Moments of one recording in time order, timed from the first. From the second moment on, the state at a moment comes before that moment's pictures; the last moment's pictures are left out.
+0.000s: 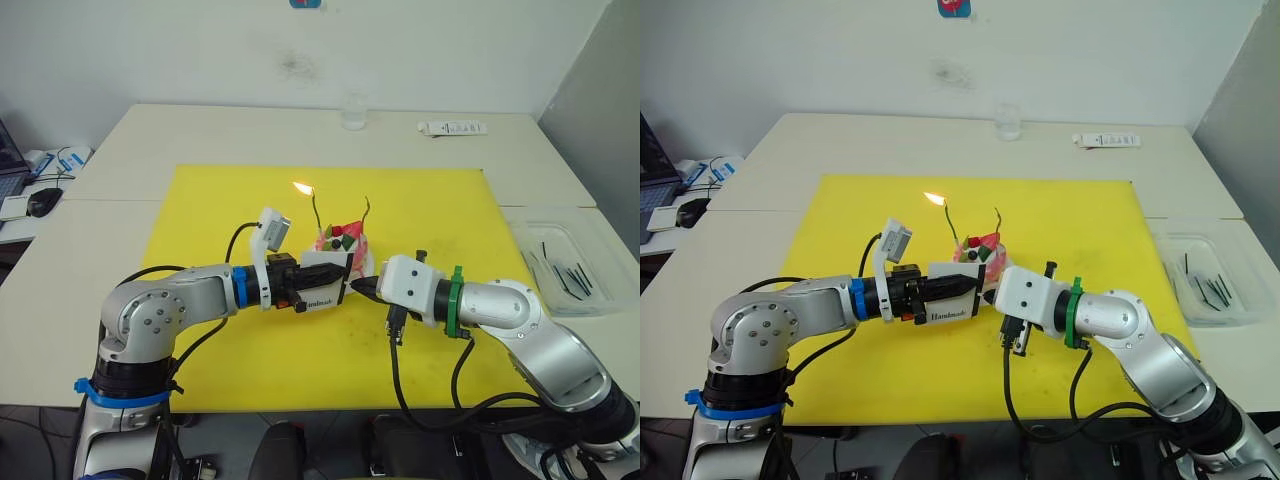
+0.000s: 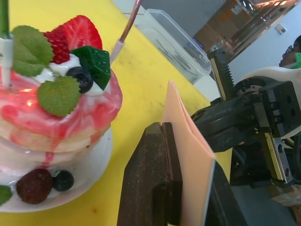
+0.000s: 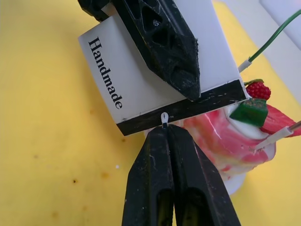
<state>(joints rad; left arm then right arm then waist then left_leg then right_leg) -0.47 0.50 0.11 -0.30 -1.07 1.22 -0.51 -0.42 -0.63 0.40 -0.63 0.09 0.64 0.72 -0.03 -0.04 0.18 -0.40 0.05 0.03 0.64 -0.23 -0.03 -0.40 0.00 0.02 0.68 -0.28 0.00</state>
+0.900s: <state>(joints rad) -0.38 0.74 0.19 -0.36 -1.22 1.24 -0.65 -0.56 -0.71 0.15 -0.66 0.22 0.76 0.77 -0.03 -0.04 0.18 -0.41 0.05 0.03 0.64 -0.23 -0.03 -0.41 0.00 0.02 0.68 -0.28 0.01</state>
